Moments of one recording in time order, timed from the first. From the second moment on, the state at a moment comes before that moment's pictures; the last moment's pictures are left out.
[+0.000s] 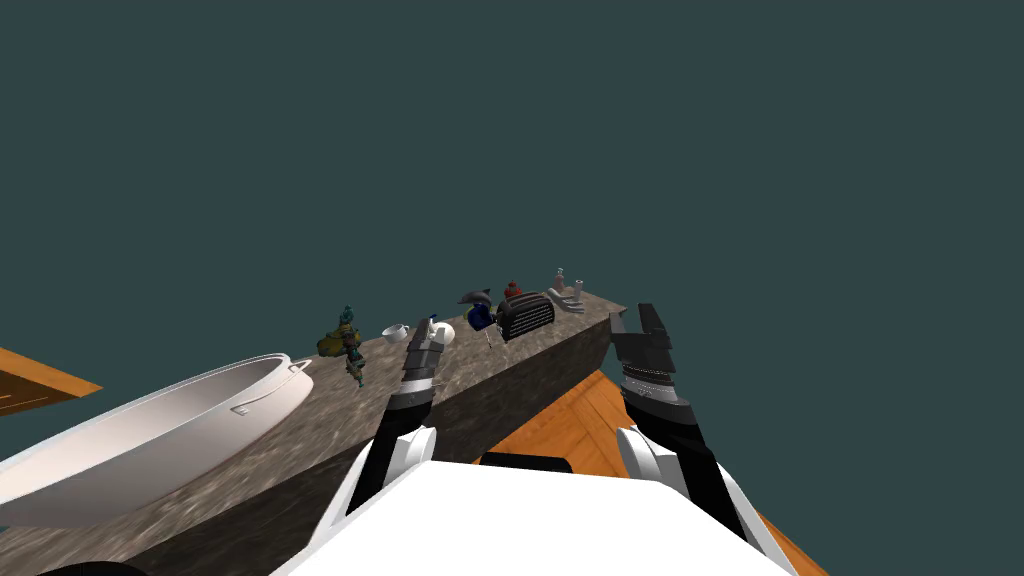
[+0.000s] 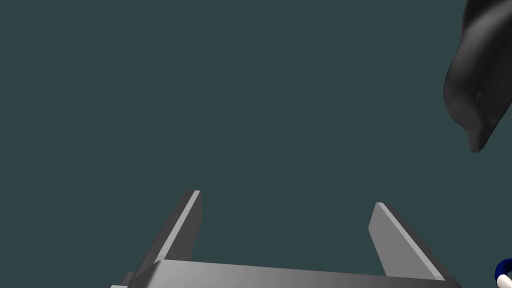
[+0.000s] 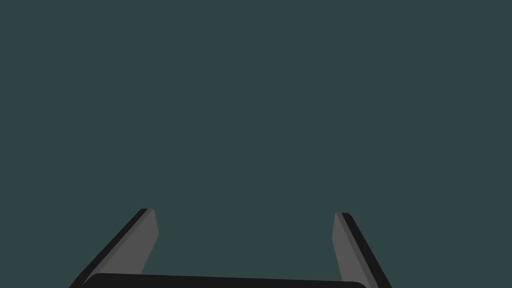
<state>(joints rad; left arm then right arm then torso) 0.54 0.02 0.03 -2.23 -0.04 -0.43 0.04 0.51 0.05 0.03 -2.33 0.11 -0.51 -0.03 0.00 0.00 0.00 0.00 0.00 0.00</state>
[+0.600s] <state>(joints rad) 0.60 0.17 0.06 -2.23 -0.01 -0.36 0.05 0.51 0.05 0.03 -2.33 0.11 -0.51 -0.03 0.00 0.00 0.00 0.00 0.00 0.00</state>
